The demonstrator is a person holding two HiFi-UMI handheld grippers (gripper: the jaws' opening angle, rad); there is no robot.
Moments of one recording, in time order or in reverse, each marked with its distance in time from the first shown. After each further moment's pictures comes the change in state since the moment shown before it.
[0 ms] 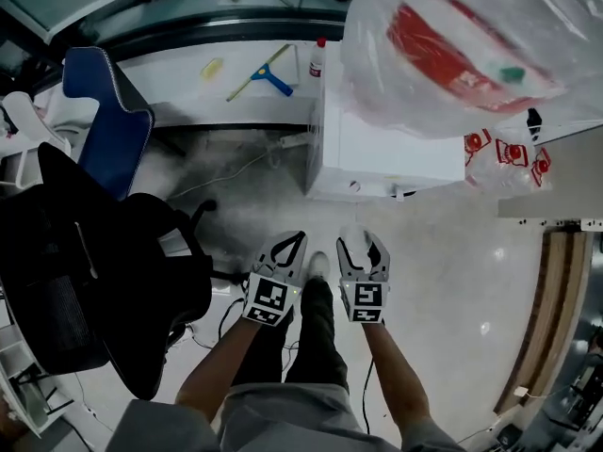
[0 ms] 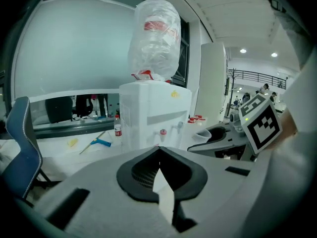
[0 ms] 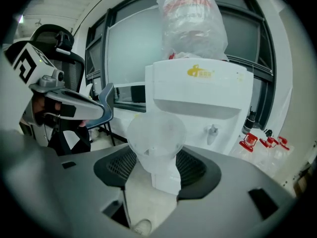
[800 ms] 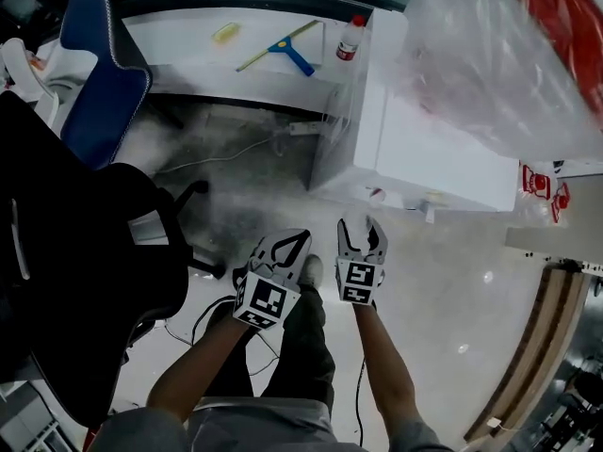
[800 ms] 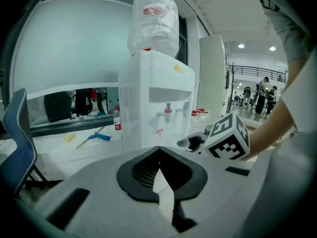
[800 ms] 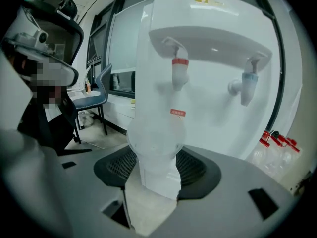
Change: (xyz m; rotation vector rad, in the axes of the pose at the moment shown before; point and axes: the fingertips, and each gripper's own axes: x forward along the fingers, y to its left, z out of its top) left arm 0.053 0.013 -0.075 0.030 0.014 0.022; right arm 0.130 -0.022 -0.094 -0.087 0.030 -0.016
